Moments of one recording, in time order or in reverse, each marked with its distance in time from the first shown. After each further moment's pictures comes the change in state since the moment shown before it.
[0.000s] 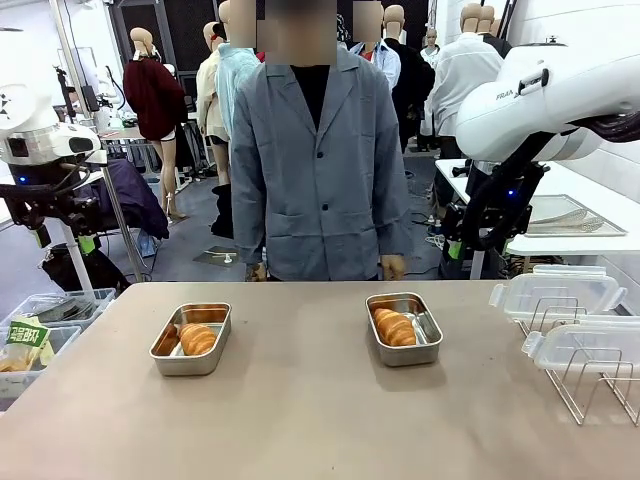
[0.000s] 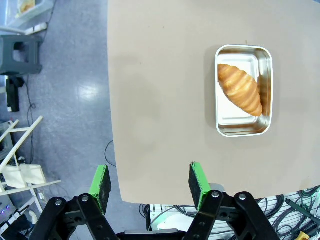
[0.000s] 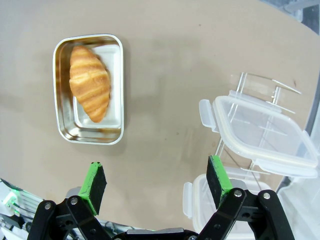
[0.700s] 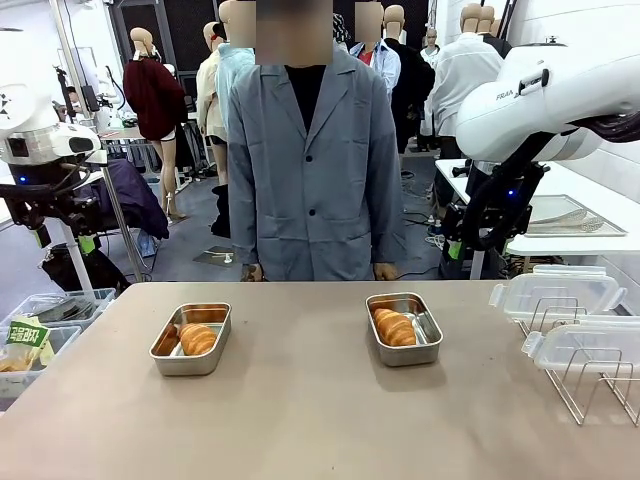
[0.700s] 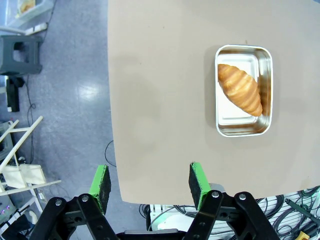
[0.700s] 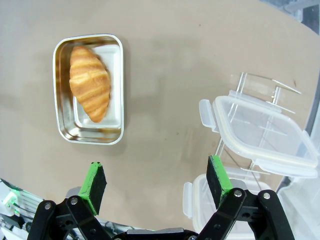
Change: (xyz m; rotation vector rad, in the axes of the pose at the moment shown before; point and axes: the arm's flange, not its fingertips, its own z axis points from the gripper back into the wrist) left arm 0.000 0.000 0.000 0.000 0.000 0.000; right arm 0.000 0.000 0.000 0.000 0.000 0.000
